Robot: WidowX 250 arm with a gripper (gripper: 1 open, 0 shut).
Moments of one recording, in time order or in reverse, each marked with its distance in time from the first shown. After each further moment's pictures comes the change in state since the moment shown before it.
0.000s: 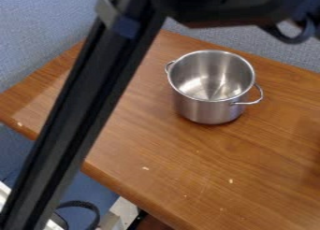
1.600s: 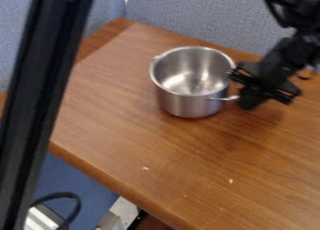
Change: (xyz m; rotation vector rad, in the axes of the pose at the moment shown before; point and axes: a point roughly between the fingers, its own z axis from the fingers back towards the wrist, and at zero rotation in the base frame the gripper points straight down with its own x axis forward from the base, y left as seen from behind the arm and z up) arm -0.026 0.157 -0.033 0.277 0.176 0.361
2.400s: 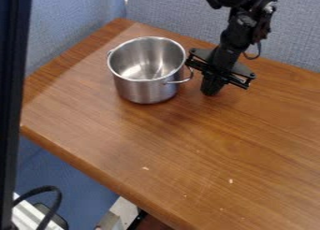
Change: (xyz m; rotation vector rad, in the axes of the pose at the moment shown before) arm 0.018 0.026 -0.018 -0.184 -0.033 -0.155
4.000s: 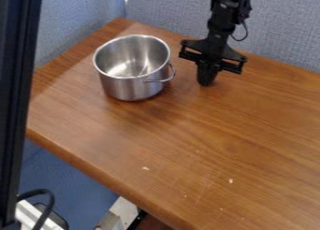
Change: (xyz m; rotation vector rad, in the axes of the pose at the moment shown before) arm 0.023 0.007 -0.003 -0.112 0.071 0.025
